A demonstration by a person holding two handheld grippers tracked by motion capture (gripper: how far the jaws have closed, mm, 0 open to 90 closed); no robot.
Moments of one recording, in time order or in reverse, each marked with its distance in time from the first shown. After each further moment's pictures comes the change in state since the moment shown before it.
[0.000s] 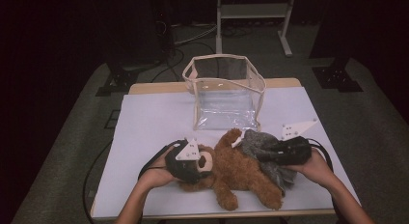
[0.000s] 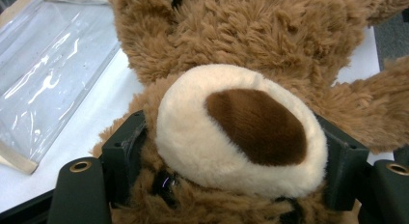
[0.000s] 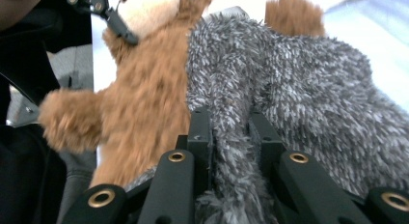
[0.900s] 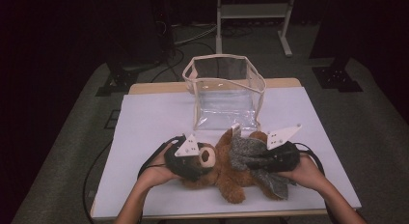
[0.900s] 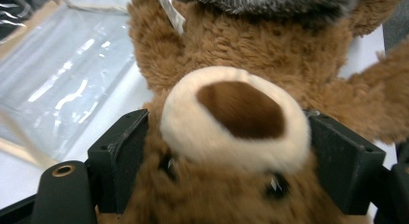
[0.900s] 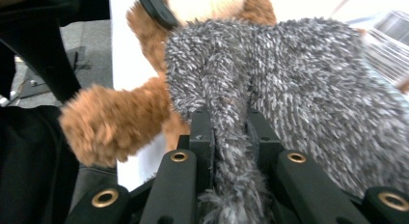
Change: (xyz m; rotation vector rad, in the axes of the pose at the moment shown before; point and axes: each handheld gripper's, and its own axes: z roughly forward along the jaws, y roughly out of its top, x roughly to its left) left arm 0.002 0.010 -0.013 -0.021 0.050 -0.023; right arm 0.028 0.020 0.022 0.073 0.024 -0.095
